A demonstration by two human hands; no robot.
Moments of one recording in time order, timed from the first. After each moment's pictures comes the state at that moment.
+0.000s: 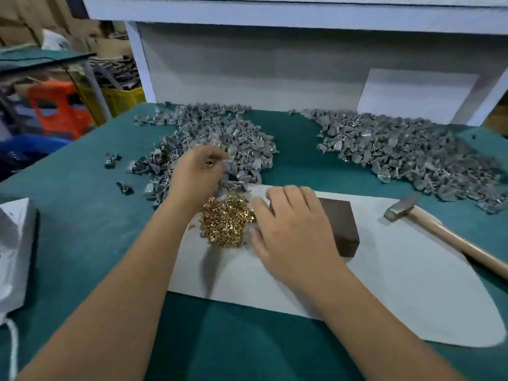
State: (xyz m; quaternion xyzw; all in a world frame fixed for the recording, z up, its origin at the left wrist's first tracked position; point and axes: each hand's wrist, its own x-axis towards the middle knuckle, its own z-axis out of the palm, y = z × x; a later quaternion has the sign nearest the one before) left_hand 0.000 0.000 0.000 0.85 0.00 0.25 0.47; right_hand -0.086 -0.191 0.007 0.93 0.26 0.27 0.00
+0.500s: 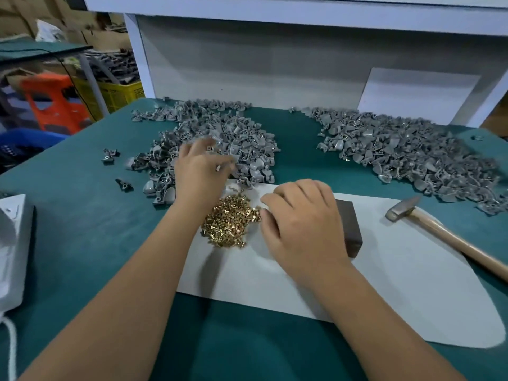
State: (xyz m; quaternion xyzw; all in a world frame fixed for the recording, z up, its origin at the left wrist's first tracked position) left_hand 0.004 -0.006 -0.005 0.92 0.02 0.29 0.26; right_hand -0.081 -0.191 0.007 0.88 0.26 0.39 -0.09
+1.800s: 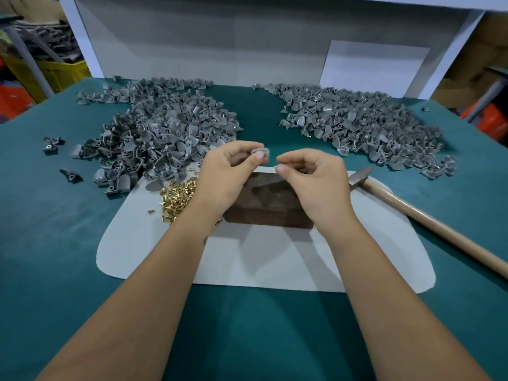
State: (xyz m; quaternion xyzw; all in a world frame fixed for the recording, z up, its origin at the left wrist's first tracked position) left_hand -0.027 -0.102 0.001 0.71 -0.11 0.11 0.69; right_hand -0.053 -0.250 0.022 0.81 0.05 0.19 -0.56
